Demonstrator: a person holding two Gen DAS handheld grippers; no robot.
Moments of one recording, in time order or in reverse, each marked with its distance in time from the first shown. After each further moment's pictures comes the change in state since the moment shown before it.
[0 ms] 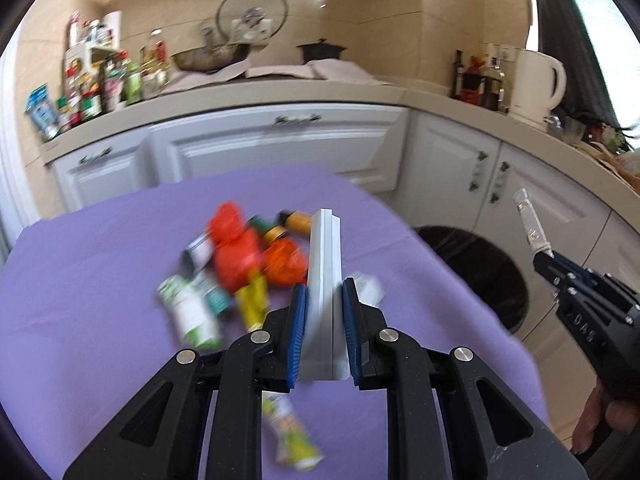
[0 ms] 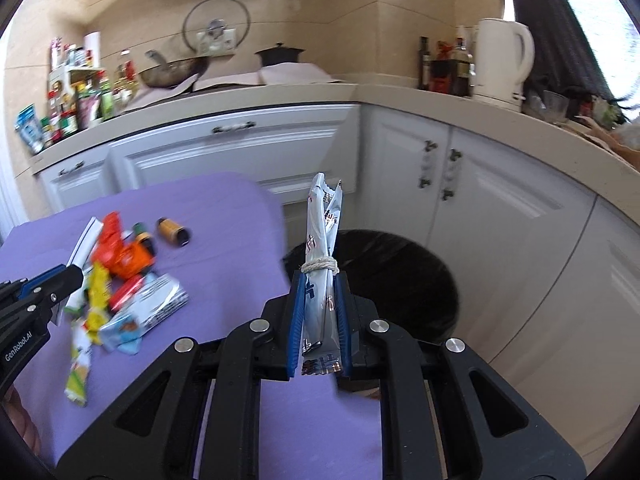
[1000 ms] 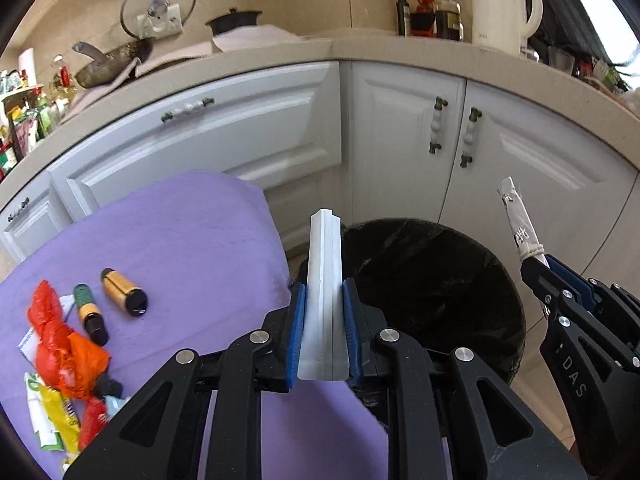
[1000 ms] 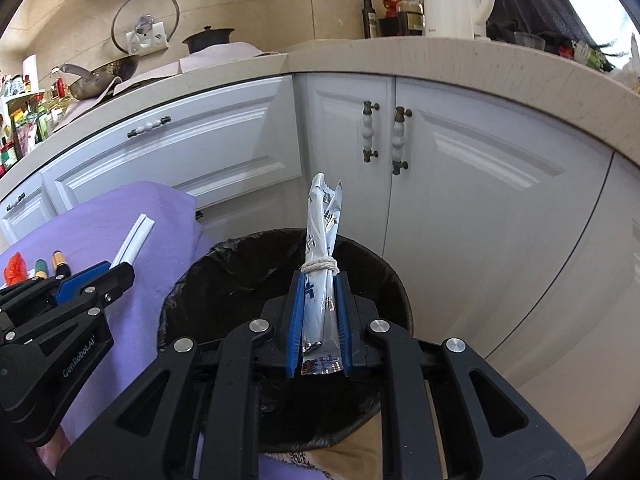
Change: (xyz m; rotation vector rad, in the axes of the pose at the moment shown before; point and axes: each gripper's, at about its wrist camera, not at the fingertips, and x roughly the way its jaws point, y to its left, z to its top) left arm 0.141 -0.138 0.039 0.153 0.139 -0.047; right arm 0.108 -0.103 0.009 0.123 0.076 -0.072
